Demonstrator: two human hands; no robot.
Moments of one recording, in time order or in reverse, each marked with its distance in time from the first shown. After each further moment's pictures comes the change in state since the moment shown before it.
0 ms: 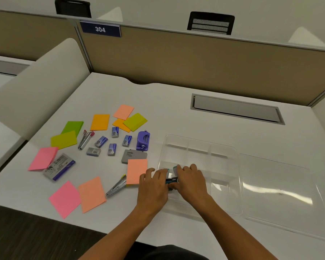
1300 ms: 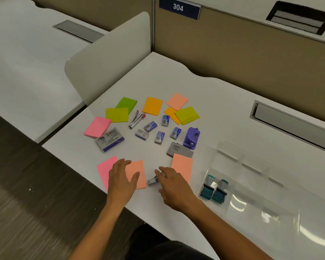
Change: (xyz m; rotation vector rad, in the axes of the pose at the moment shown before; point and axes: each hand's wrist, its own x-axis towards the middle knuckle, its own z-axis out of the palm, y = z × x) left_hand -0.077 -0.183 -0.053 -0.517 0.212 -0.743; right_hand 0.014 -0.154 0.031 0.077 -0.211 -0.647
